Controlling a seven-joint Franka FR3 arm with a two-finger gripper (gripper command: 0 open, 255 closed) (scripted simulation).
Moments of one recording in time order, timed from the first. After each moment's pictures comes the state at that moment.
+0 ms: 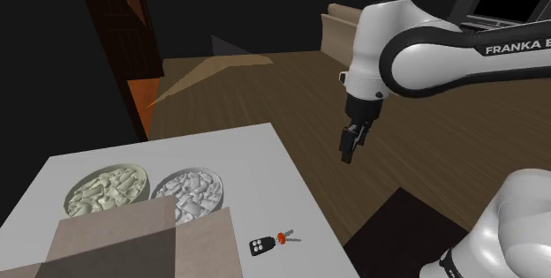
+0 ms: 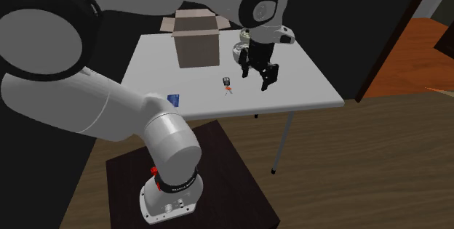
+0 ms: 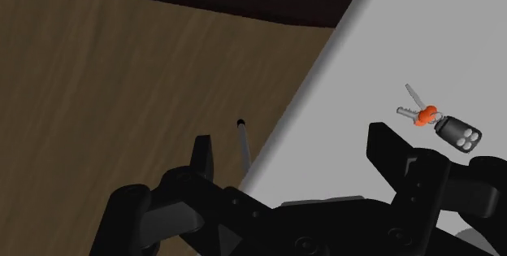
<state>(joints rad) 0.15 -0.60 0.10 -2.54 0.07 1.85 -0.02</state>
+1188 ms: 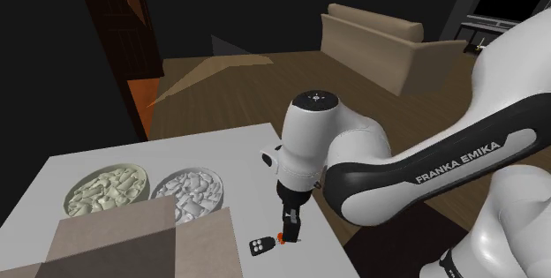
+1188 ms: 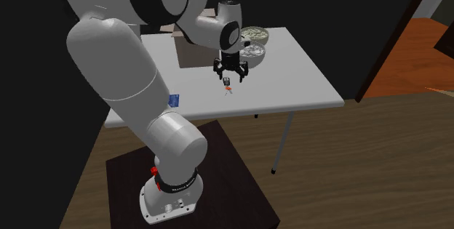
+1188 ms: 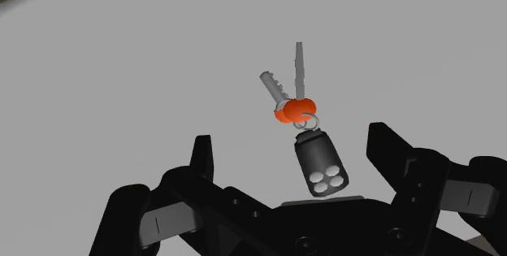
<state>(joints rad) 0.39 -0.19 0.32 -2.55 0.08 2.43 -0.21</state>
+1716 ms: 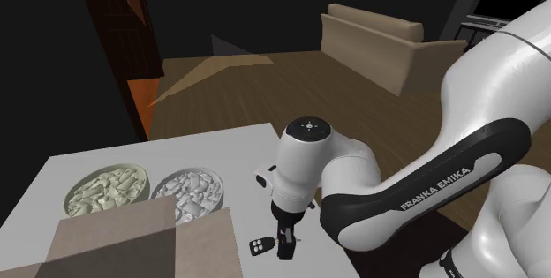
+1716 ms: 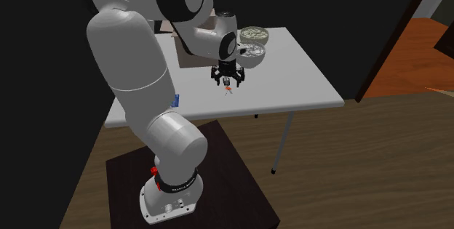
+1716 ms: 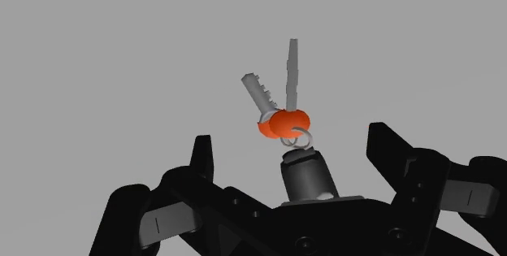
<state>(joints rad) 0.40 -0.07 0.35 -2.57 0.02 2.57 -0.19</state>
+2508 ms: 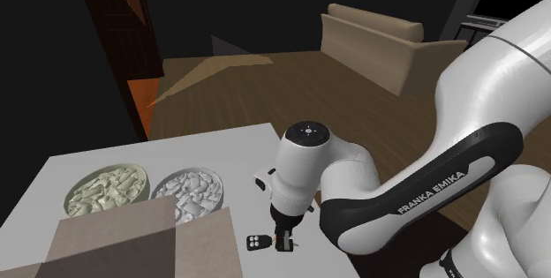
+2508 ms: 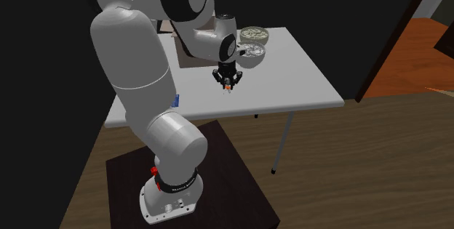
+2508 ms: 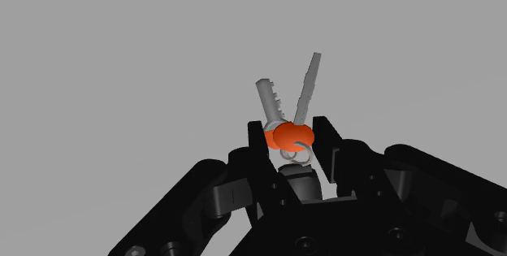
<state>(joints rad) 0.40 -0.05 0.35 -2.57 0.01 2.59 -0.18</state>
